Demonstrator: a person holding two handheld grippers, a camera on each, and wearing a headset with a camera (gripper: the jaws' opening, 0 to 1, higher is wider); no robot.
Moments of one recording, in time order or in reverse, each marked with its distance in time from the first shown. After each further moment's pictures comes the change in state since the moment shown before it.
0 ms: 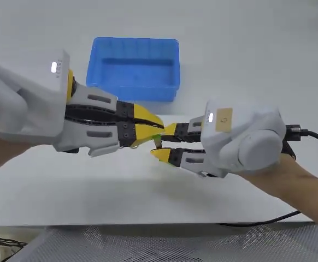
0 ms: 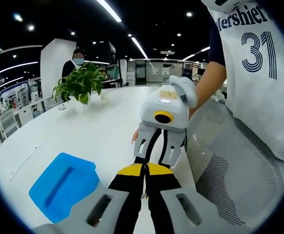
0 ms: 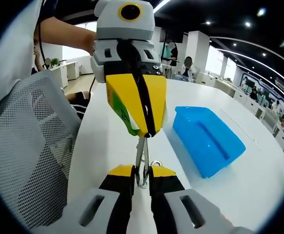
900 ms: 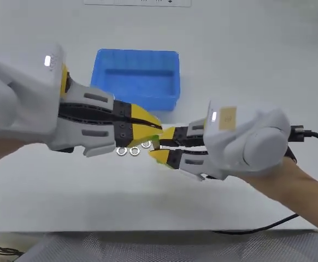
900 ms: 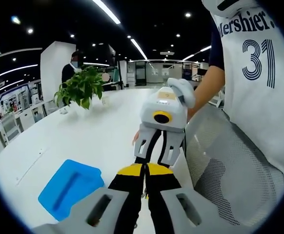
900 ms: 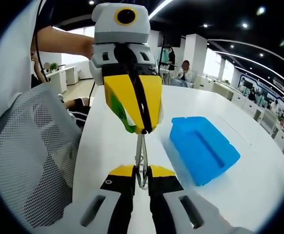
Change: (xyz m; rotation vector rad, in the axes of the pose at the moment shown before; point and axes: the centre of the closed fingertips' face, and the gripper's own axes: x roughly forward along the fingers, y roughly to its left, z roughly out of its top) left arm -0.017 0.001 0.026 0.025 -0.011 0.012; right arm -0.013 -0.006 0.028 0.009 -0.046 -0.018
